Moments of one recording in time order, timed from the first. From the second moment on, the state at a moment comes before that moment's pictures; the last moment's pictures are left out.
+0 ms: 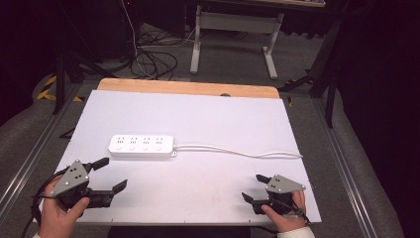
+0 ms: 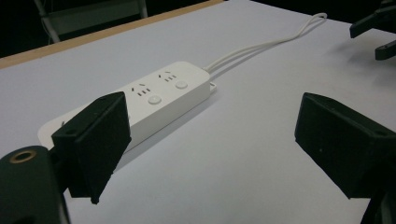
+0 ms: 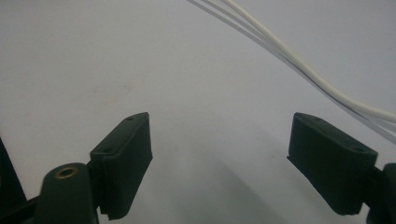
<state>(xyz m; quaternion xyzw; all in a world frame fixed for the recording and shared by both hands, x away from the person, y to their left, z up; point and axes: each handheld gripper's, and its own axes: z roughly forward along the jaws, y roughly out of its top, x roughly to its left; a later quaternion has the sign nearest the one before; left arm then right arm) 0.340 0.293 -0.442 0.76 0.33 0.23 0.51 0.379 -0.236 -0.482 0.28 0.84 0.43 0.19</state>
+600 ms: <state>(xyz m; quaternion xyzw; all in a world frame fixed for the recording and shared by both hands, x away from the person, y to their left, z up) 0.336 0.304 -0.488 0.77 0.33 0.22 0.50 0.379 -0.239 -0.482 0.28 0.84 0.43 0.19</state>
